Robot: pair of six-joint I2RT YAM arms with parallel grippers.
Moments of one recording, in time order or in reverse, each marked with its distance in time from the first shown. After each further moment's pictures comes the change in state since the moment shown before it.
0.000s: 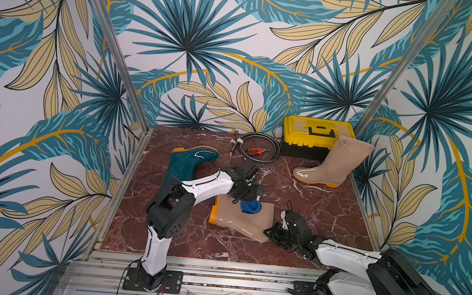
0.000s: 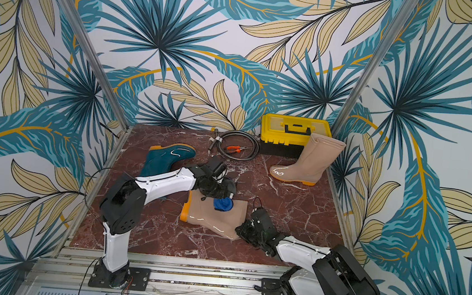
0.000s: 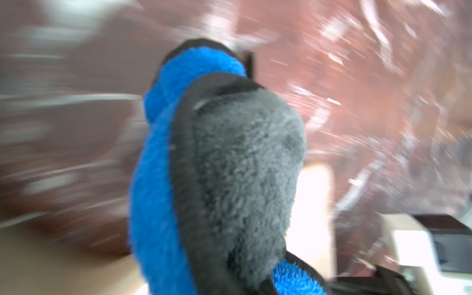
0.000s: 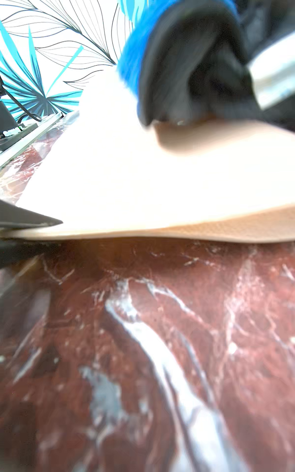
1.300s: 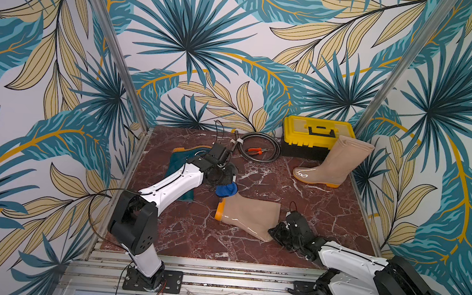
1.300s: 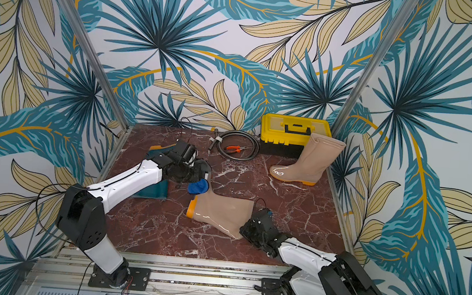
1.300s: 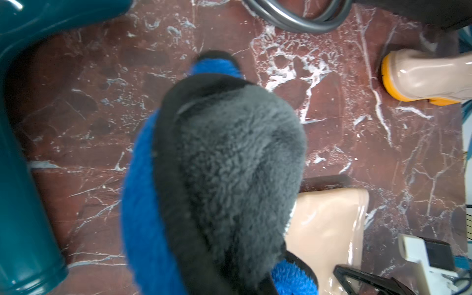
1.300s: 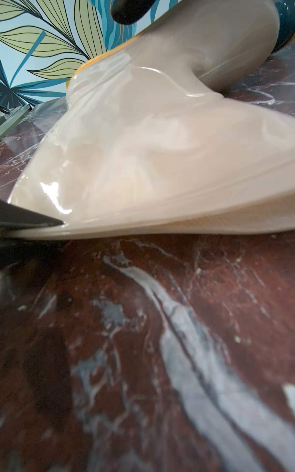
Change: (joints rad) left arm 0.101 -0.227 -0.057 -0.062 -0.070 0.003; right arm 0.003 -0.048 0.005 -0.073 0.105 0.055
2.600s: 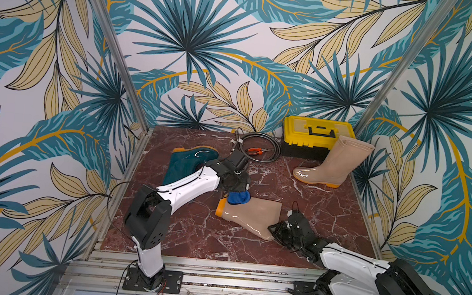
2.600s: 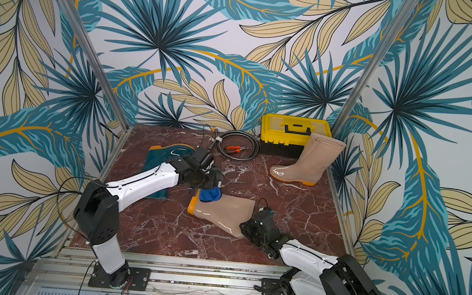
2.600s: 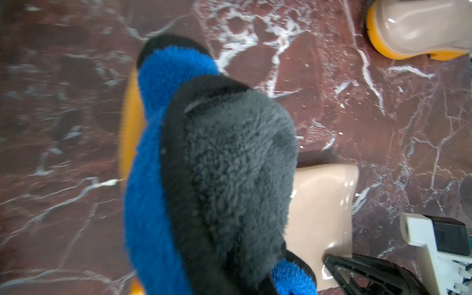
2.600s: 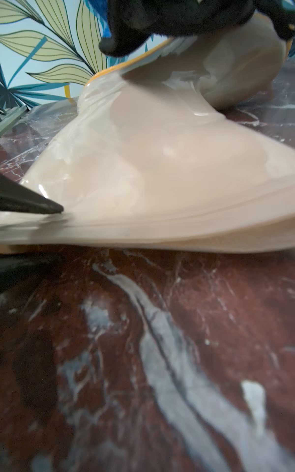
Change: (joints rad) left arm -0.173 0.154 0.139 -0.013 -0.020 -0.024; right arm -0.010 -0.066 -0.024 0.018 0.016 -0.037
